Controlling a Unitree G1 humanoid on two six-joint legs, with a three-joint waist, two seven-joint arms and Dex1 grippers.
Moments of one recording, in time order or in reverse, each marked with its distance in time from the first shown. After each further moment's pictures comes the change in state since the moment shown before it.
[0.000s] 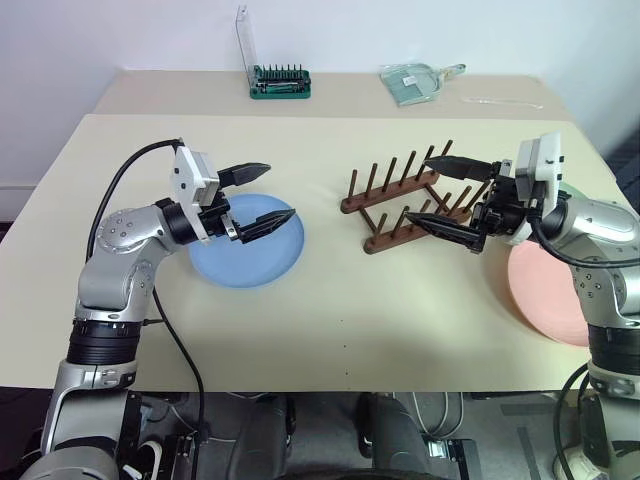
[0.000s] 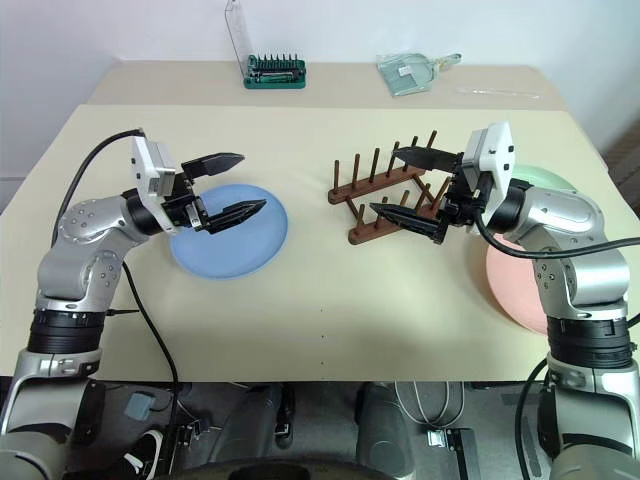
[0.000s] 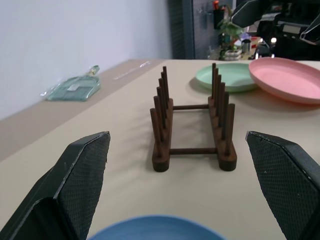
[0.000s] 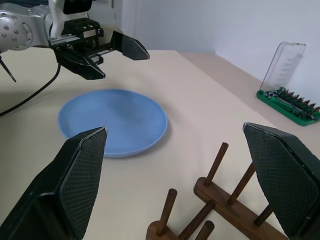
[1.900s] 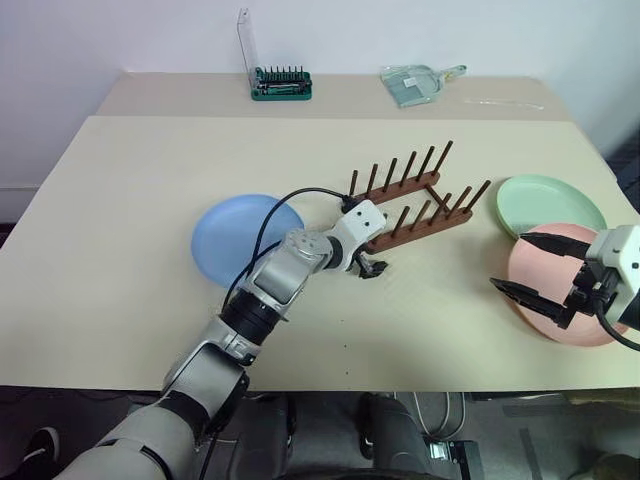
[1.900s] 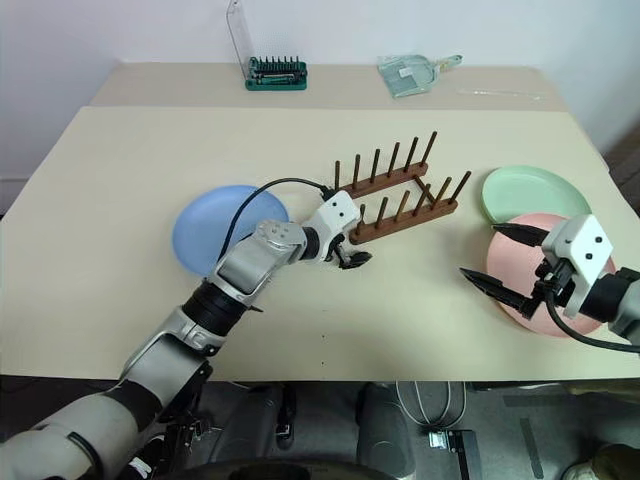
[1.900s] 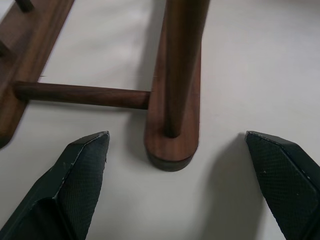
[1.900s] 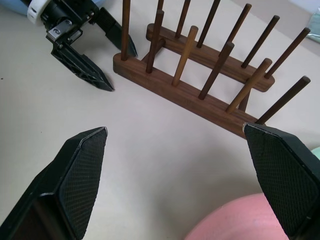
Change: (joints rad) left arm -0.261 -0.504 -0.493 0.252 0.434 0.507 0.416; right arm 0.617 -0.160 -0.374 -0.126 -0.075 -0.059 -0.034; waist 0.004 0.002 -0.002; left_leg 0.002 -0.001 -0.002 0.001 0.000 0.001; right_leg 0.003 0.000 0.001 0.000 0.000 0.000
